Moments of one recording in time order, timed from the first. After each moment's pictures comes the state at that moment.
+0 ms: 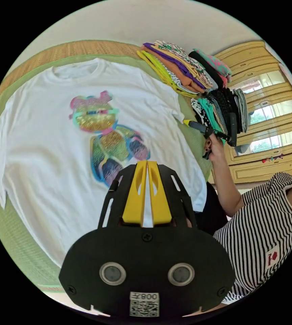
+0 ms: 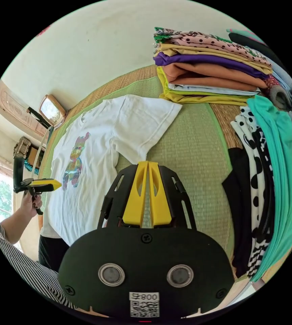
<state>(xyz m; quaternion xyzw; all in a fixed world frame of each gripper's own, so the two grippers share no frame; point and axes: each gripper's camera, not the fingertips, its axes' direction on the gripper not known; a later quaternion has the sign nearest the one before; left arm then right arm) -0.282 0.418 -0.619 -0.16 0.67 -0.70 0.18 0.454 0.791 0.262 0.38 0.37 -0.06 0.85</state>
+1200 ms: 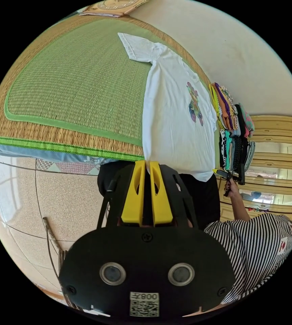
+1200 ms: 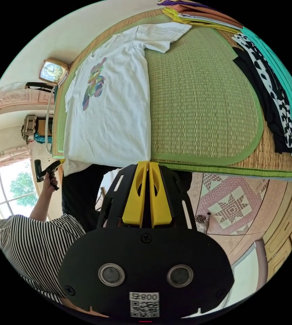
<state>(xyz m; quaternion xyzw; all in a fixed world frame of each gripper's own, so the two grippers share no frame) -0.214 0.590 -0.926 -0.29 0.56 -0.78 -0.02 0.453 0.878 0.355 0.16 0.30 0.03 0.94</state>
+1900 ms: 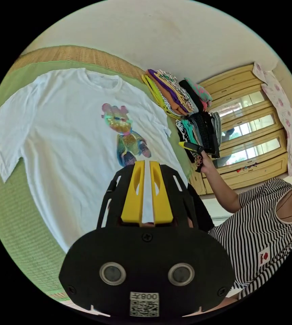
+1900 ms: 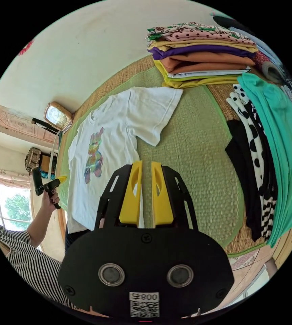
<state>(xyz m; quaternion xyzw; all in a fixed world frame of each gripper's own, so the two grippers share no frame) -0.276 0.464 -0.654 -0.04 0.64 -0.76 0.12 0.427 0.791 0.269 0.36 0.30 -0.02 0.88</state>
